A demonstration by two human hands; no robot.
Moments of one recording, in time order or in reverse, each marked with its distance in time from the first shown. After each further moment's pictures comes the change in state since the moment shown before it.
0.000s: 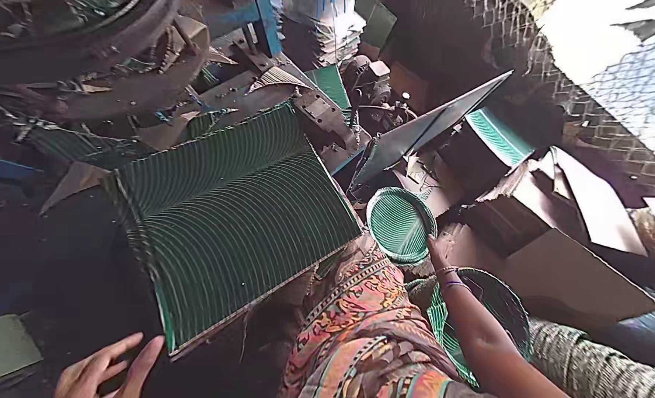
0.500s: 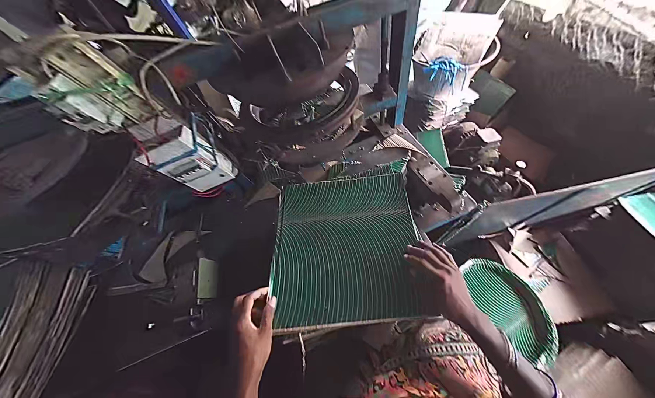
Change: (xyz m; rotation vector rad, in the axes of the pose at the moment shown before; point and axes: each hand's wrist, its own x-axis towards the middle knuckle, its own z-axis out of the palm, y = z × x) left_hand 0.035 -0.008 0.044 -0.149 0.614 -0.010; right_hand -0.217 -0.241 0.000 0.184 -0.202 -1.732
